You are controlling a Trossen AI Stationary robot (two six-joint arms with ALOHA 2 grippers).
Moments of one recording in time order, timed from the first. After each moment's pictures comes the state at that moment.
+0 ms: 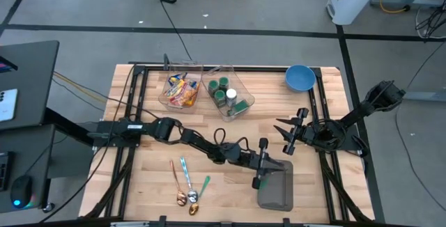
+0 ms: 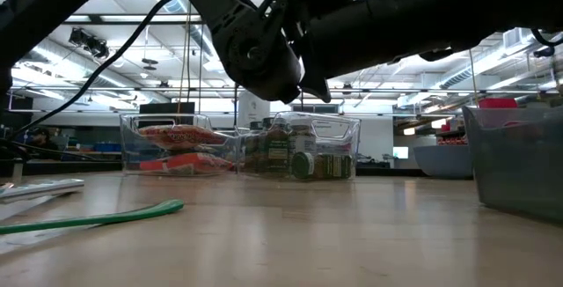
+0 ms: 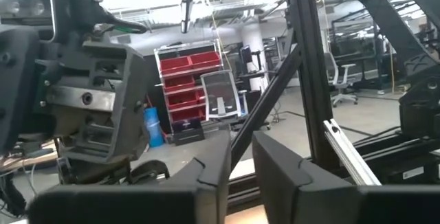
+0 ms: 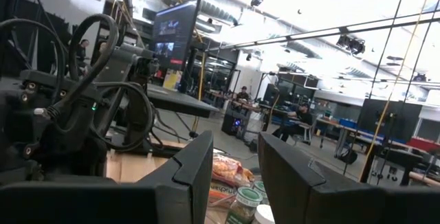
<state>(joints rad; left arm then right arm) -0.25 2.53 1.67 1.15 0.00 0.18 0.58 1.14 0.02 1.54 0.82 -0.61</state>
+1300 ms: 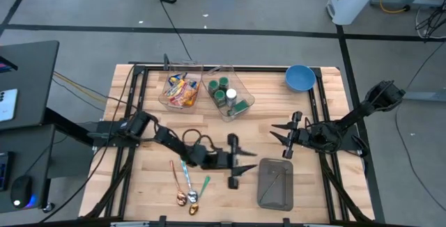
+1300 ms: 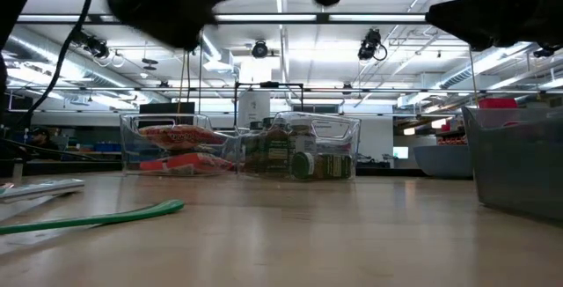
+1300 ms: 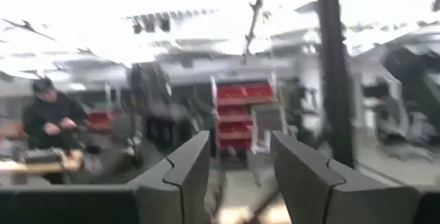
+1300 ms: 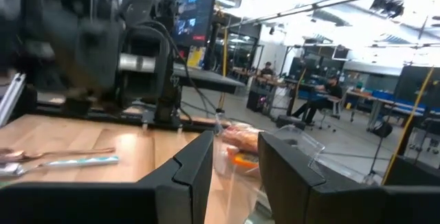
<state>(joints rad) -0.37 2.18 1.21 1.43 -0.34 0.20 0.58 1.14 0.02 1.36 0.80 -0.40</state>
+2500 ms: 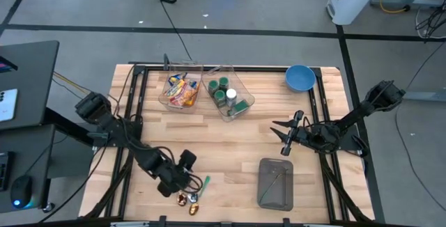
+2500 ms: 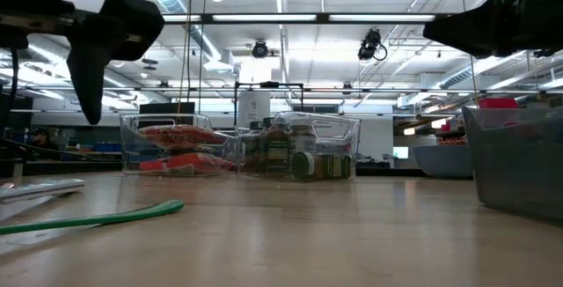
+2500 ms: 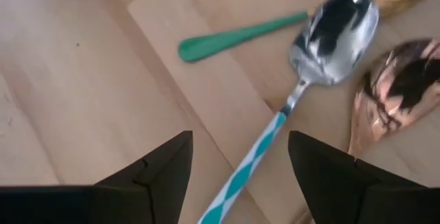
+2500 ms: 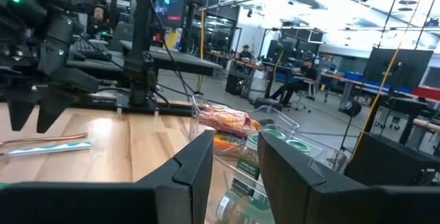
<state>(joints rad) -0.68 1.59 0.91 -0.44 -0.24 0.03 0.58 1.14 0.02 1.31 0.91 -0.37</state>
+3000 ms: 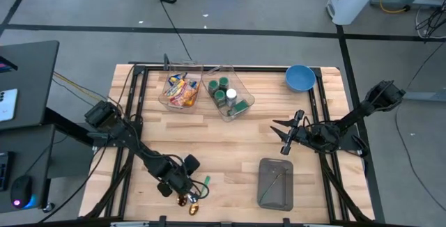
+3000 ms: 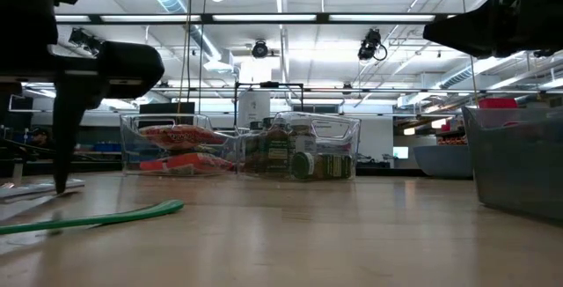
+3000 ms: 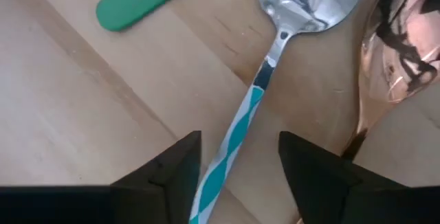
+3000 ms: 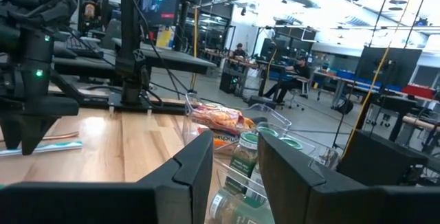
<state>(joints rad) -0.66 1.77 0.97 -0.50 -0.17 0.16 0.58 1.14 0.02 1.31 0.93 -0.38</state>
